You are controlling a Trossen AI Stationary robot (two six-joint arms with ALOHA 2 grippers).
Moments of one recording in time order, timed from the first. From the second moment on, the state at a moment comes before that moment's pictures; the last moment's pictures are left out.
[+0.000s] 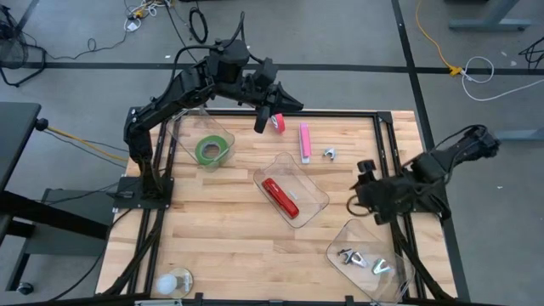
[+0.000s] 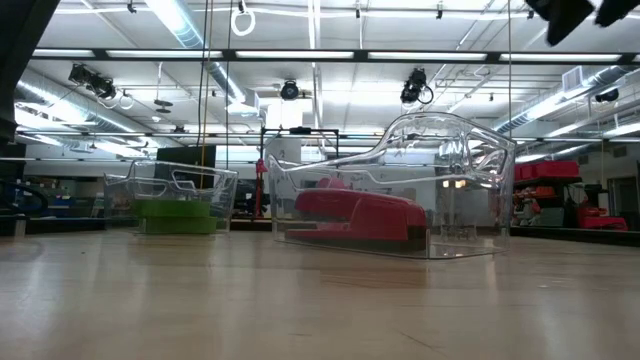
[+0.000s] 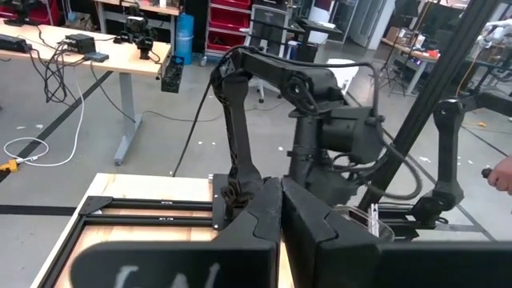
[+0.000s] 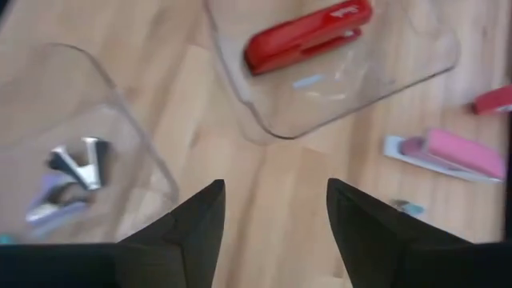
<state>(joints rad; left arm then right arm) 0.31 1.84 2.36 -0.71 0.45 -0.08 0.49 1.02 1.12 -1.19 0.27 0.10</state>
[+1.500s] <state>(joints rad) 0.31 1.84 2.36 -0.71 0.45 -0.06 -0.43 1.04 0.62 -0.58 -0.02 -0.27</state>
